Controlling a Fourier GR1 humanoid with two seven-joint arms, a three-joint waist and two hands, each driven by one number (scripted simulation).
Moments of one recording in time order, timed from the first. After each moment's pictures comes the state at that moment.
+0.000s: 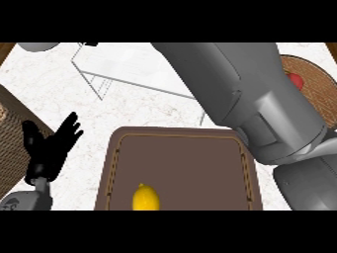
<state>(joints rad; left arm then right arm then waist) -0.08 0.23 0.00 -1.36 0.19 0.04 0.28 -1.72 -0.03 0.12 -0.40 0.79 -0.32 0.88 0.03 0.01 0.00</state>
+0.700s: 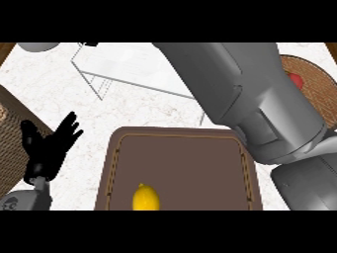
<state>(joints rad) -0.08 0.23 0.02 -1.34 0.19 0.02 0.27 -1.74 -0.02 0.05 -0.37 0.79 -0.46 0.88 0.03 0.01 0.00</state>
